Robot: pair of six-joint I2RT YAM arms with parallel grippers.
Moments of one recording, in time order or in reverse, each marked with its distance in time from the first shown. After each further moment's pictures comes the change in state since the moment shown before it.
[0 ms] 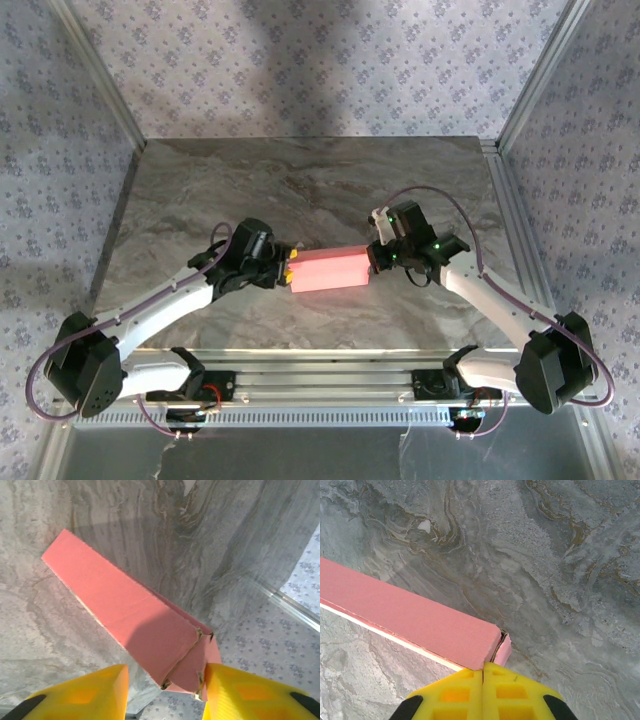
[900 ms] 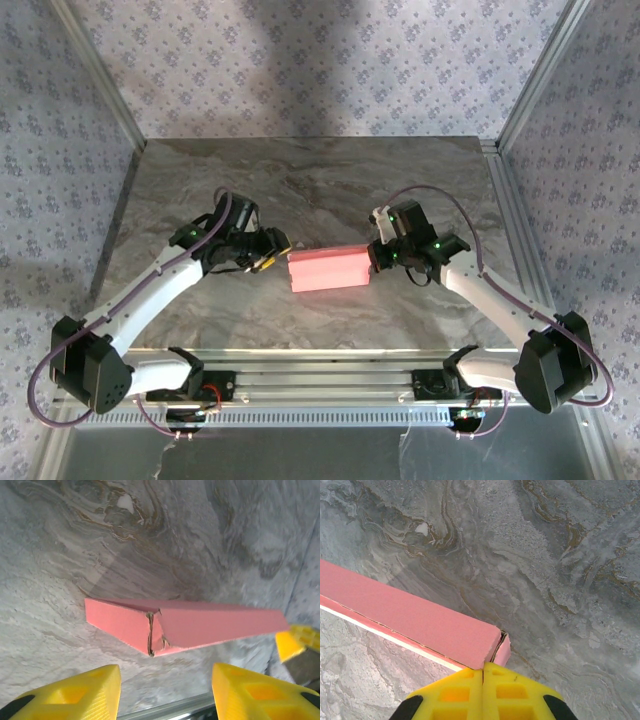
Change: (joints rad) left arm 0.144 0.031 0.236 -0.335 0.135 0.849; right arm -0.010 0.003 0.000 0.008 -0.001 0.000
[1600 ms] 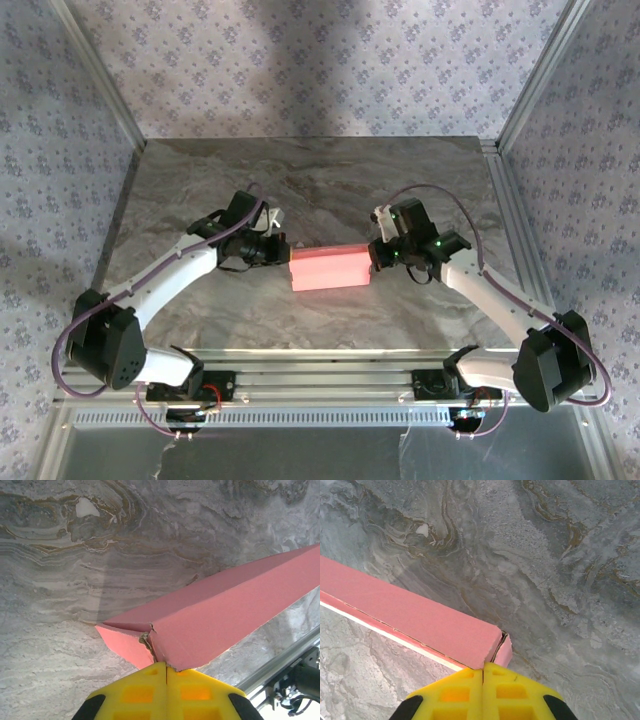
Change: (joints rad) left arm 0.011 0.136 0.011 0.033 0.099 0.568; right arm -0.019 0.009 0.006 -0.002 -0.025 0.000
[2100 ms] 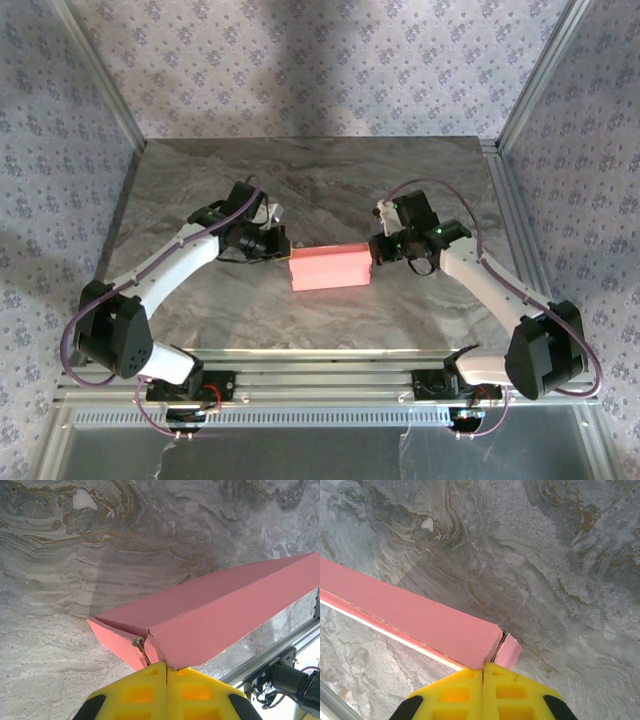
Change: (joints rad) left arm 0.036 0.057 0.074 -0.064 0.066 -0.037; right arm -0.056 0.058 0.067 -0.074 -0.101 0.016
